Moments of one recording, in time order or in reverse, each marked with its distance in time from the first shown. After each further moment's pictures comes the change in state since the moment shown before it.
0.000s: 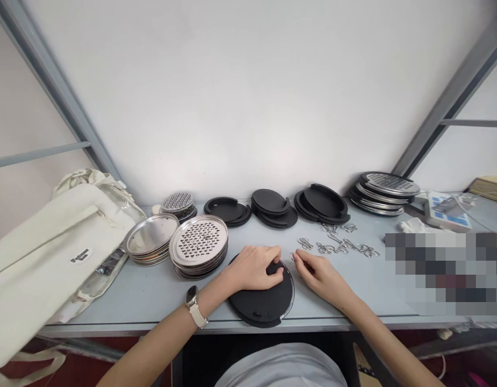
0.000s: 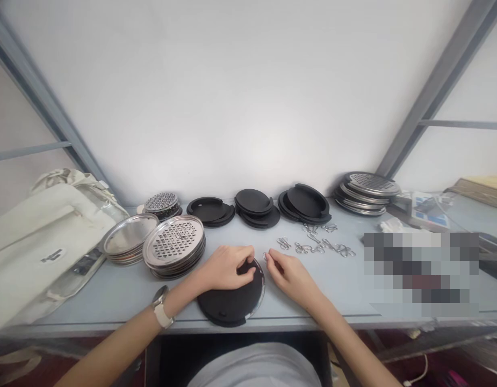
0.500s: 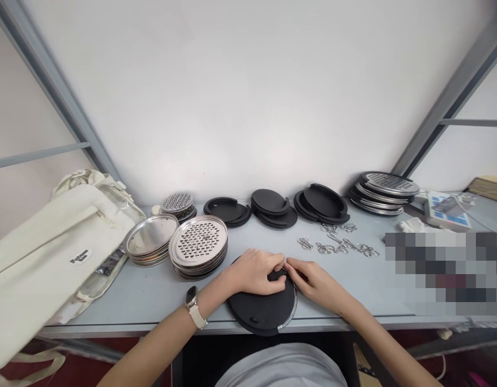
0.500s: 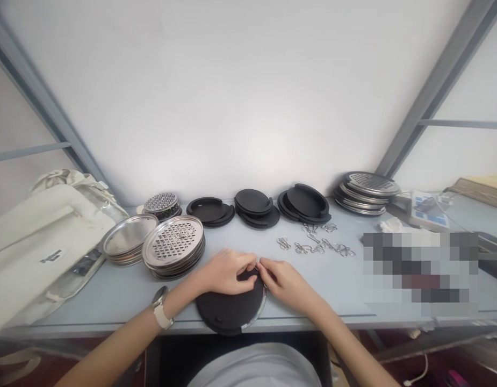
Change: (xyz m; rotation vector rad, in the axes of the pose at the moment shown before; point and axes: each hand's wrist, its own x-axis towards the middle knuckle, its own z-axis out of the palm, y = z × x) left_hand -0.001 -0.001 0.002 -0.028 -0.024 0.102; right_hand -0.002 -0.012 0.002 0.048 -0.228 -0.054
